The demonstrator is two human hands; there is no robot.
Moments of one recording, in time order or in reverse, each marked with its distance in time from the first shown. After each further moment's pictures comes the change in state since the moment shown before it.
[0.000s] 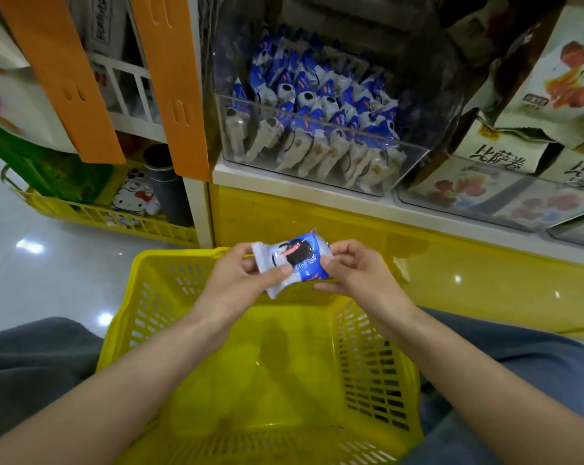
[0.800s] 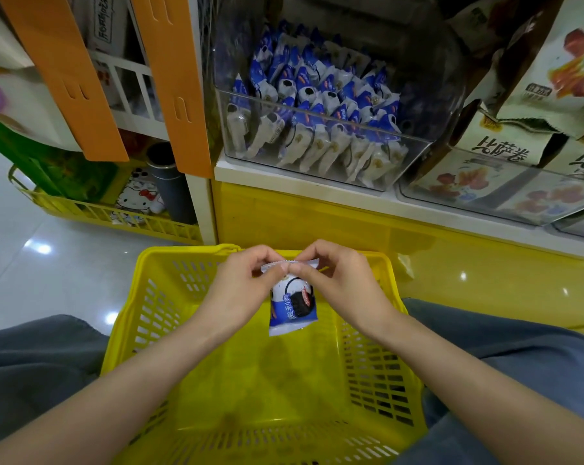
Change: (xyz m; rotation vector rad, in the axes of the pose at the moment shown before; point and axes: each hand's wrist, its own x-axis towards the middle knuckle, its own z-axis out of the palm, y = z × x) left_hand -0.003 -0.005 -0.005 0.337 -0.089 0.227; right_hand -0.002 0.014 0.011 -0.527 -0.087 -0.421
